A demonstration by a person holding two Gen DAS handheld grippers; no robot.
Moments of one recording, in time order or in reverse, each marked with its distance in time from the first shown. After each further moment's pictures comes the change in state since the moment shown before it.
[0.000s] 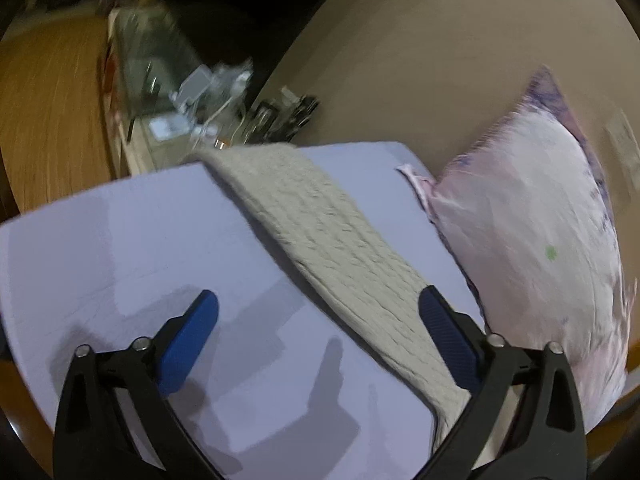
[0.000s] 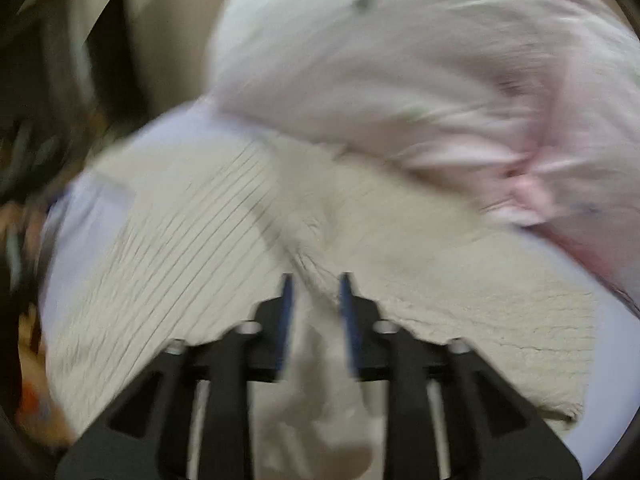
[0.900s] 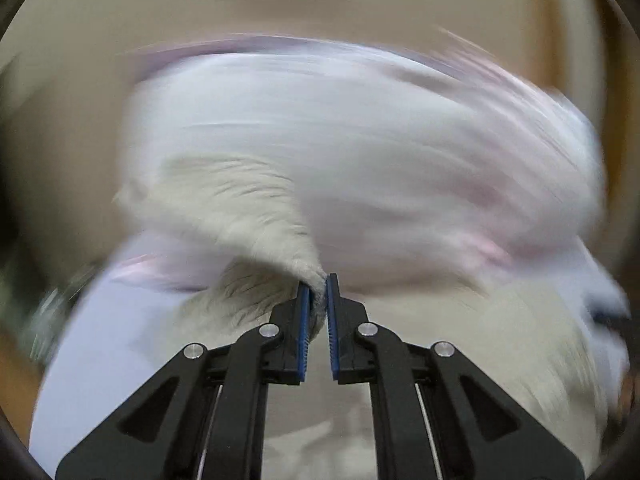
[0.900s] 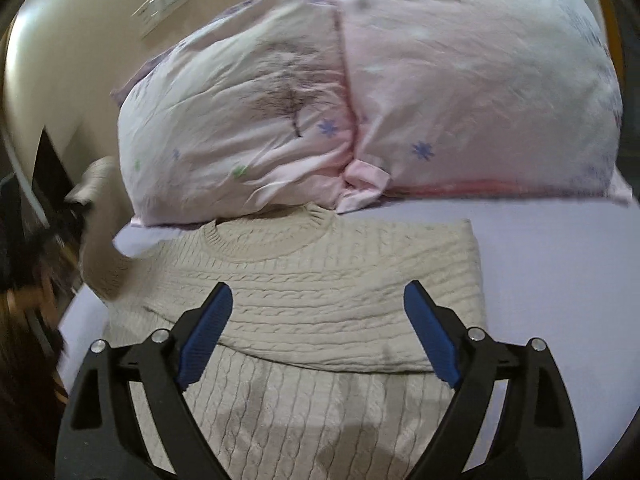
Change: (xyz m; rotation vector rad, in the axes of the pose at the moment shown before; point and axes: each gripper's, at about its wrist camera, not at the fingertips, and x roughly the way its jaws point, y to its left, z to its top) left arm -0.041 -0.302 -0.176 1.111 -0.024 -0.346; right arm -0.091 -0.146 -0.063 0.514 -0.213 -0.051
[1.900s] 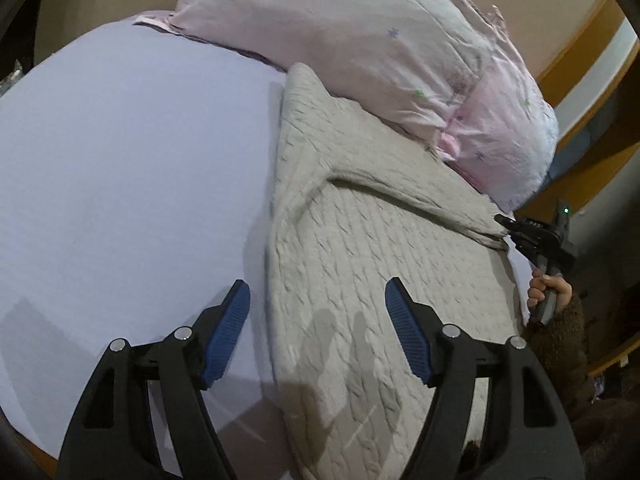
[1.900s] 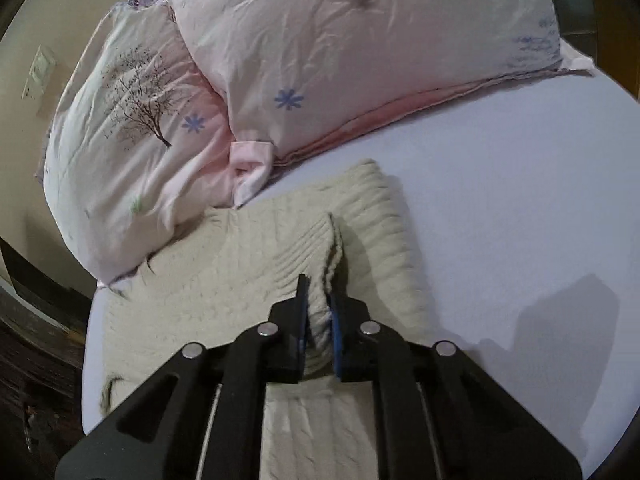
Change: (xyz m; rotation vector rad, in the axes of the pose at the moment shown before) left arm -0.076 0.092 -0.167 -0.501 0.305 -0.263; right arm 0.034 -0.083 -0.006 0.340 0.103 -0.087
